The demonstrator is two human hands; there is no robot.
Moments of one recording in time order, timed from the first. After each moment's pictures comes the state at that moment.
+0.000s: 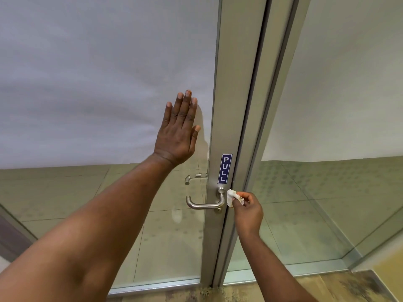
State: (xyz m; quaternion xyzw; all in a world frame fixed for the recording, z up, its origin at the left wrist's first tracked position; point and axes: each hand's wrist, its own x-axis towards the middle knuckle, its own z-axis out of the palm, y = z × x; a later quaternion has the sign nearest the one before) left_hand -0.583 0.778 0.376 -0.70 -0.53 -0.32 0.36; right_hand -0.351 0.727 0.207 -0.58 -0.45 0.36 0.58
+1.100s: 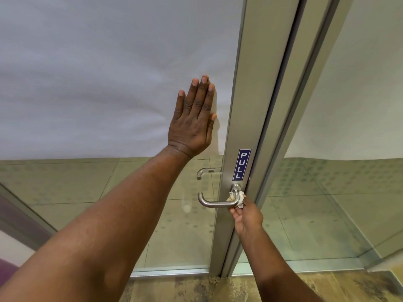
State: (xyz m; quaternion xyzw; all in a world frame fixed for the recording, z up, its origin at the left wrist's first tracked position) left_hand -0.584 0.806 0.366 -0.64 -0.54 -0.34 0.42; right_hand -0.392 0.771 0.165 -0.48 -0.04 0.66 0.57
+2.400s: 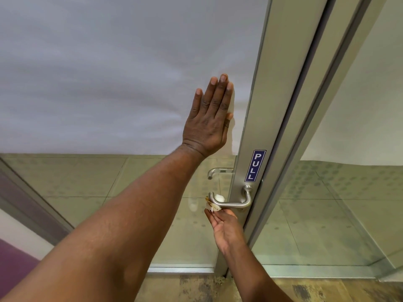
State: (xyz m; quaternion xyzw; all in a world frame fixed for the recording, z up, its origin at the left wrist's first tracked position) left_hand -0.582 0.806 0.367 -0.65 -0.54 -0.33 0.42; right_hand -0.457 0.716 0.147 -0.32 -0.07 0.79 0.51
